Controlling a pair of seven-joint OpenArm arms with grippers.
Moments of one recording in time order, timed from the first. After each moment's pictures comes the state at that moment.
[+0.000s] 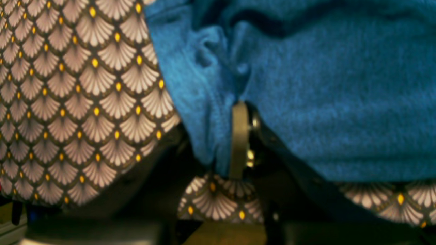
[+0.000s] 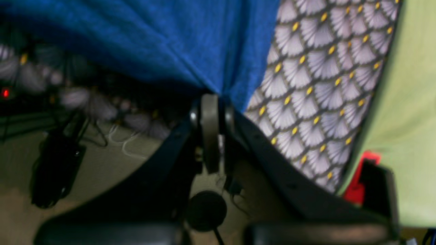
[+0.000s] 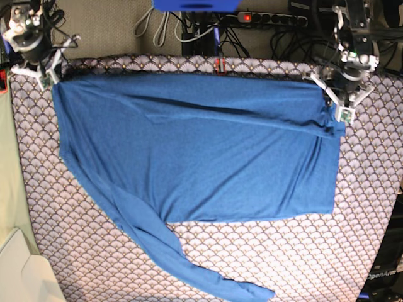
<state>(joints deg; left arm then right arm) 22.0 -12.9 -18.6 98.4 -2.6 -17.6 36.4 -37.5 18.2 24.3 102.1 -4.6 31.2 -21.4</state>
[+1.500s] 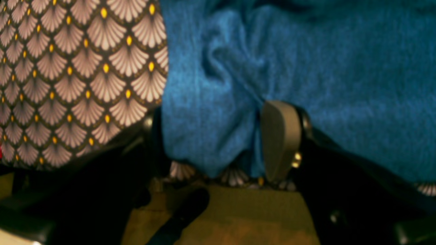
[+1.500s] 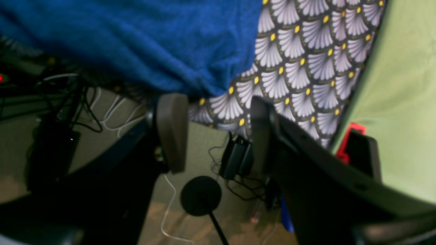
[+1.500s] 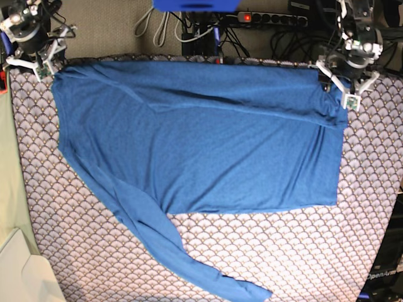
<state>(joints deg) 27.0 -13.3 -21.0 98.7 -2.9 -17.6 35.1 -42.2 17.0 26.8 108.2 -5.0 31.2 -24.5</state>
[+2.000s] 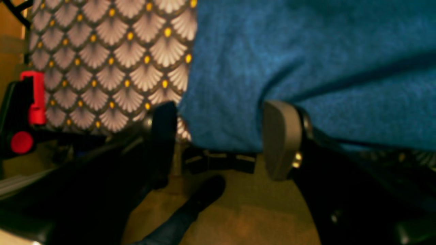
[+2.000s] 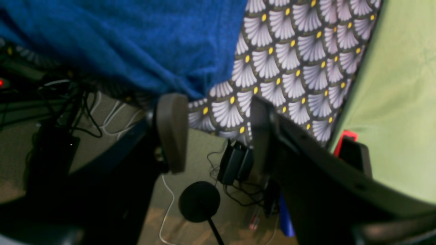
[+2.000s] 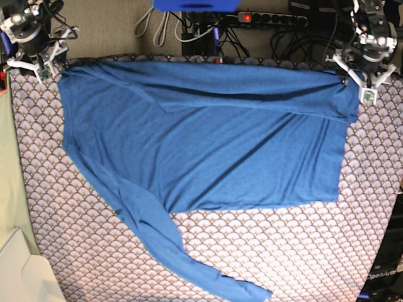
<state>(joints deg) 29.1 -15.0 -26.6 99.9 -2.6 -17.8 36.3 -41.7 16.4 26.6 109.2 -4.9 31.2 -24.3</state>
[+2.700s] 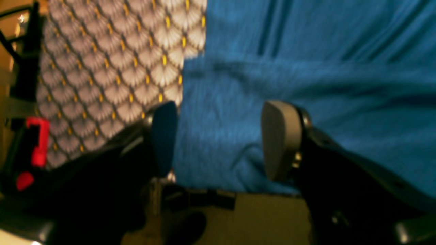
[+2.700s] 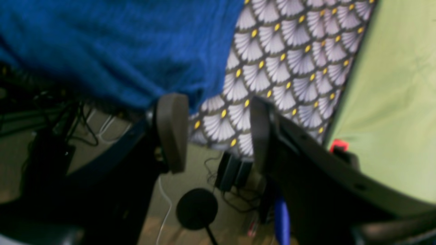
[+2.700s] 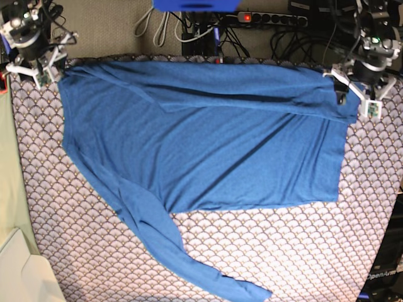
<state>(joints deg) 28.5 -14.9 -26.4 108.8 -11.0 -17.7 36.7 -39.3 16.4 26.8 109.2 -4.9 31.2 -24.5</state>
